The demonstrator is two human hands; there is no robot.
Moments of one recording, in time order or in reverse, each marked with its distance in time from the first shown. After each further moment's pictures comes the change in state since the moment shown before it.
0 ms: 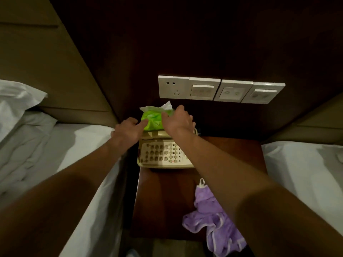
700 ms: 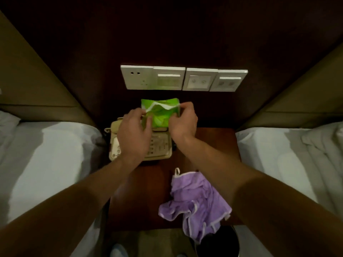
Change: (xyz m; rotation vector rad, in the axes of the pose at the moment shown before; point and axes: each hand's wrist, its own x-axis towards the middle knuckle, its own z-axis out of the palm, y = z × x) left_hand -0.077 0.059 0.089 -0.100 0.505 0.612; right_hand -0.025 0.083 -0.067 0.426 0.235 0.060
